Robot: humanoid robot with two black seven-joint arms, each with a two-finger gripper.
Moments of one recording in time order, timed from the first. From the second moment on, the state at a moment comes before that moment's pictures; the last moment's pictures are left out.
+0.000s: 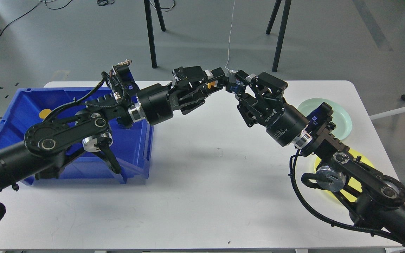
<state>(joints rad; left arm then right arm) -0.92 0.40 -0.30 -1.18 0.60 -0.36 -0.49 0.46 -0.30 0.79 1.31 -0.68 0.31 0.44</state>
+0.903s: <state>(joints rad) -0.92 0.39 -0.30 -1.17 0.59 -0.35 -0.49 -0.15 -0.54 1.11 1.39 -0.67 -0.03 0.49</state>
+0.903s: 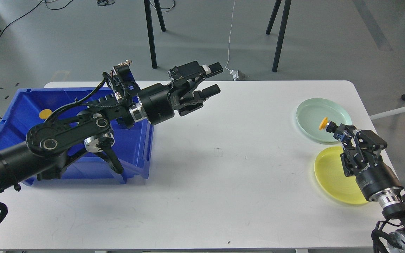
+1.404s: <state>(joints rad) -0.92 0.39 -0.30 -1.18 0.59 -0.35 -0.49 -0.25 -0.52 1.10 1.35 -0.31 0.02 0.49</state>
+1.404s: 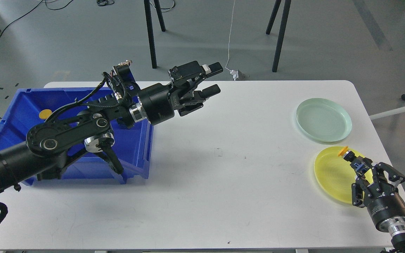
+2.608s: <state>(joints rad) -0.92 0.39 -0.30 -1.17 0.58 -0.35 -0.49 -0.23 -0.35 1.09 1.24 0.34 0.29 0.40</state>
